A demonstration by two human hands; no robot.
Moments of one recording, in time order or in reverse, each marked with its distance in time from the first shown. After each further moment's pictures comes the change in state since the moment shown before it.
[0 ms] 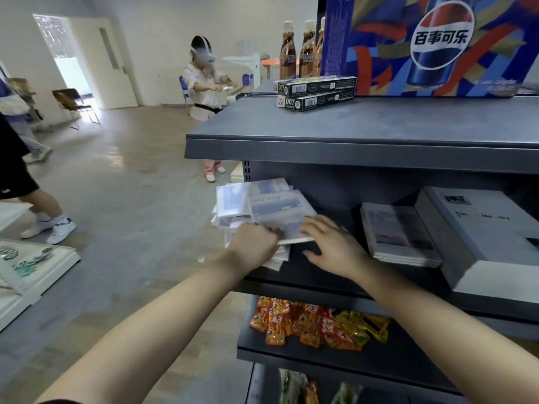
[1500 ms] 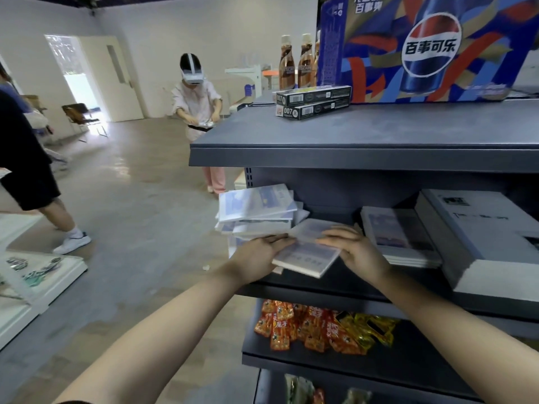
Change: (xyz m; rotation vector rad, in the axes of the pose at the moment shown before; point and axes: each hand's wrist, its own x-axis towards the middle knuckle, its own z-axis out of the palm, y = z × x) left_hand -0.015 0.002 0.010 -0.493 -0.217 -0.011; right_hand -0.022 0.050 0.020 0.258 0.336 -0.181
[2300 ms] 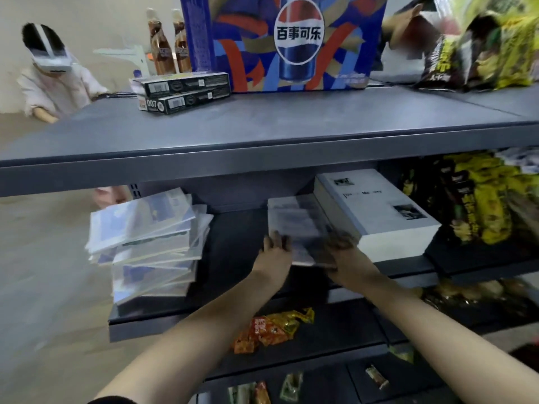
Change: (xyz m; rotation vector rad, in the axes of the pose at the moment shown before) left_hand 0.143 0.162 0.075 0.055 -0.150 0.010; right_hand -0.107 0.058 -0.074 -0.338 -0.229 0.611
